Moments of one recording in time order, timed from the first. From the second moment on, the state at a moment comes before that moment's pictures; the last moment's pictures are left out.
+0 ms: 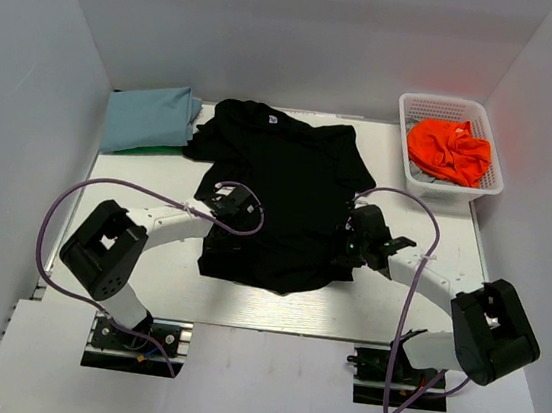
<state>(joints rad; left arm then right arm) -0.68 1.60 0.90 -0.60 -0.27 -0.73 0.54 1.34 0.62 -0.22 -0.09 0.44</state>
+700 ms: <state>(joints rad) -0.60 1.29 0.86 -1.08 -0.54 -1.20 0.53 1.39 0.59 -0.19 -0.01 0.58</state>
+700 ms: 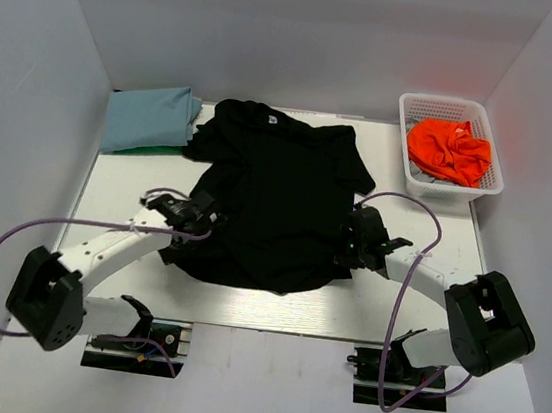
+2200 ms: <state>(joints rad) -0.60 1.17 0.56 -0.51 -0.11 -0.93 1.07 1.45 0.76 -0.10 -0.18 0.19</state>
